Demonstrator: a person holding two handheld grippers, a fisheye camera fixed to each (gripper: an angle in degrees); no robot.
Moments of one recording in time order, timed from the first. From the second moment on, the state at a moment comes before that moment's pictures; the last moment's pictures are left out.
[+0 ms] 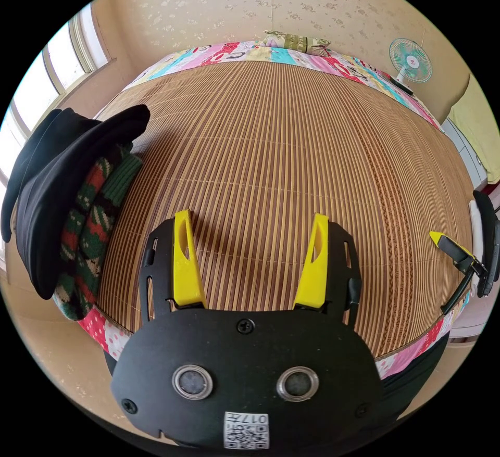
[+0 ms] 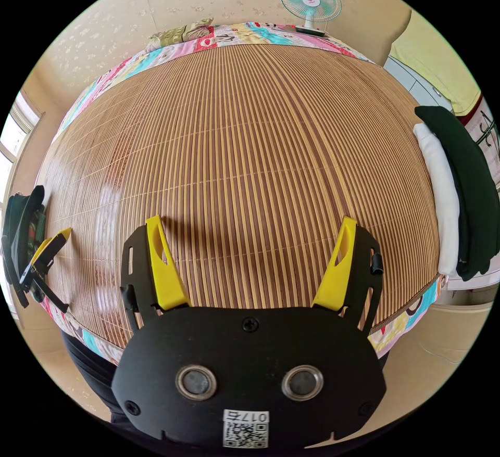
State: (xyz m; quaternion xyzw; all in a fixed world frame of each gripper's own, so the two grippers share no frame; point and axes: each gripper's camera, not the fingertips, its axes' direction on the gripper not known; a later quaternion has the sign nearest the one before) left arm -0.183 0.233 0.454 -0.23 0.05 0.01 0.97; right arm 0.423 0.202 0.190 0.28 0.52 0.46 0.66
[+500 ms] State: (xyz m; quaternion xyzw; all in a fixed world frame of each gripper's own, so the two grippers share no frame) left arm -0.184 0.218 0.453 -0.23 0.05 0.01 0.97; right arm 0.399 0.202 0.171 0.28 0.52 0.46 0.66
